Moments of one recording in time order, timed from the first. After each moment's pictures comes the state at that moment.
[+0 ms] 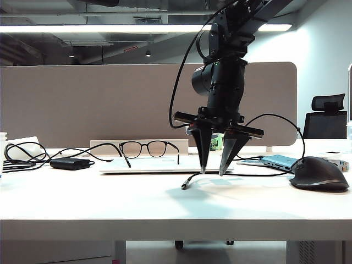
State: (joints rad) left arm -0.38 0.94 0.92 0.22 0.34 0.07; right arm 0.46 2.40 2.22 -1.36 -0.23 0.21
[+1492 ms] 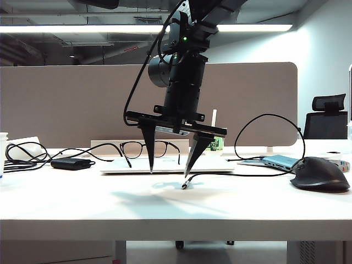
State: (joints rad) left arm -0.38 0.94 0.92 0.21 0.34 0.07; right arm 0.62 2.40 2.22 -1.23 -0.14 0.56
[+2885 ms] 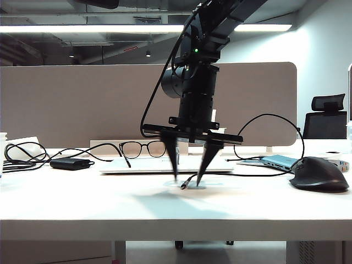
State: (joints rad) left arm -0.38 0.94 0.92 0.21 0.34 0.07; right arm 0.58 2.41 2.16 -1.23 -0.12 0.63
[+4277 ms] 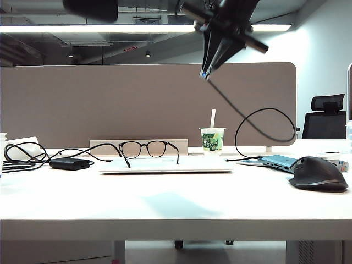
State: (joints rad) left arm -0.38 0.94 0.92 0.09 0.38 0.08; right arm 0.44 2.00 2.15 -1.19 -0.27 0.26
